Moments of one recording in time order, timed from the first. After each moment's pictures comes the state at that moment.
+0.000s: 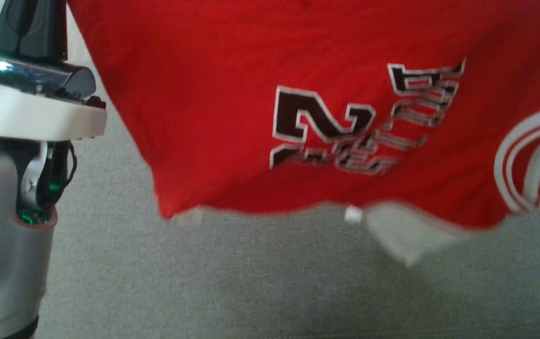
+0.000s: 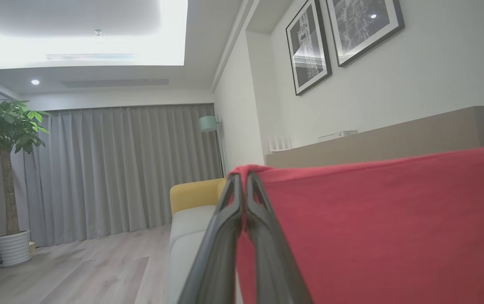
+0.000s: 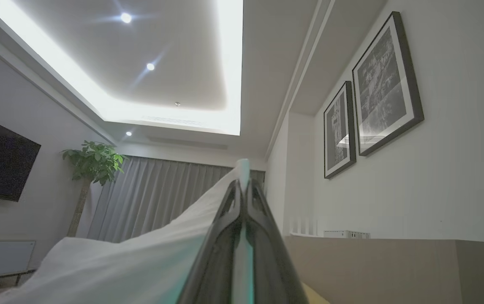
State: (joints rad) left arm -0.57 0.32 -0.21 -0.20 -0.33 0.05 0.00; right arm -0.68 -0.32 -0.16 -0.25 0.28 0.12 0.13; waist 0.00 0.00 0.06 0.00
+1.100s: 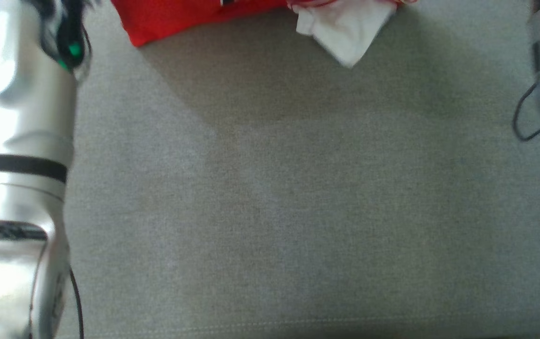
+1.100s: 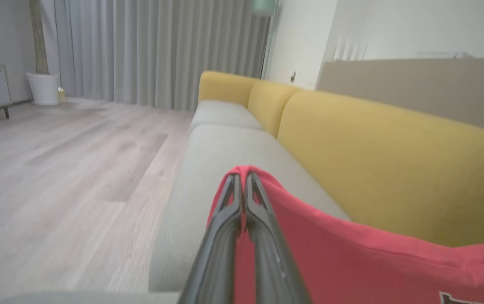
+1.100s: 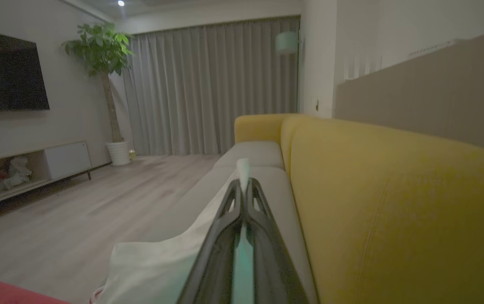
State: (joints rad) left arm -1.20 0.13 -0.21 0.96 -0.38 -0.06 -0.25; right arm -1.32 -0.17 0.17 0.88 0.27 0.12 -0.11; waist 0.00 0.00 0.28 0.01
